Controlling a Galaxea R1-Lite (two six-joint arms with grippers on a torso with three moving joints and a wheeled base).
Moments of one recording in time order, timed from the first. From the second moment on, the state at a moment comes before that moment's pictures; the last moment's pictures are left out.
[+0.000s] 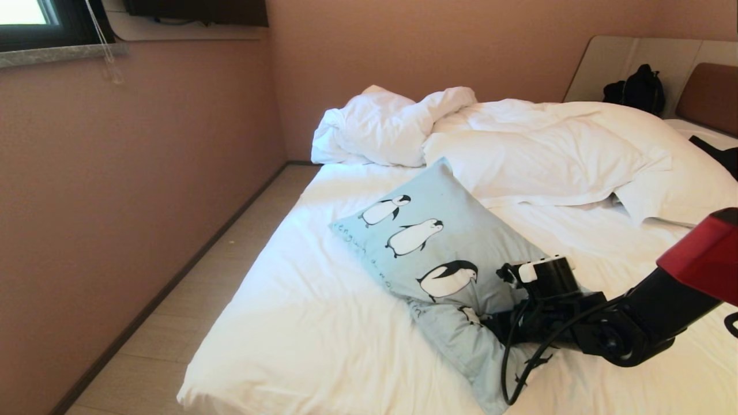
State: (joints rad) left arm 0.00 0.00 0.00 0.00 0.00 0.00; right arm 0.31 2.11 -0.75 -0.52 -0.05 0.08
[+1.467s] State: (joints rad) left arm 0.00 0.00 0.00 0.00 0.00 0.00; right arm 0.31 1.56 -0.79 -0.53 0.04 0.13
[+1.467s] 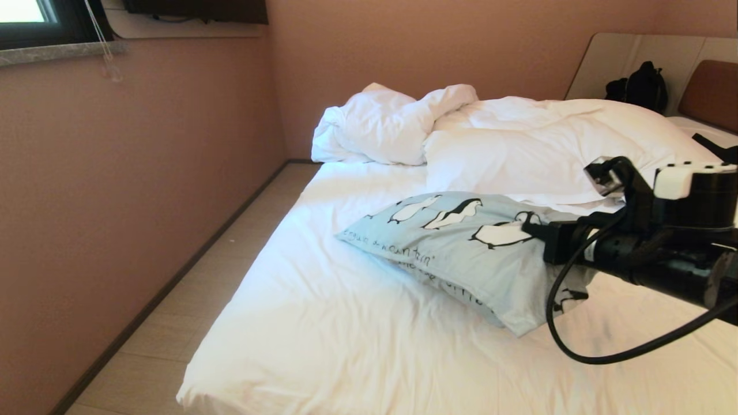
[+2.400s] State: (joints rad) left arm 0.00 0.00 0.00 0.00 0.00 0.00; right arm 0.18 1.22 -0.86 -0.49 0.07 0.12
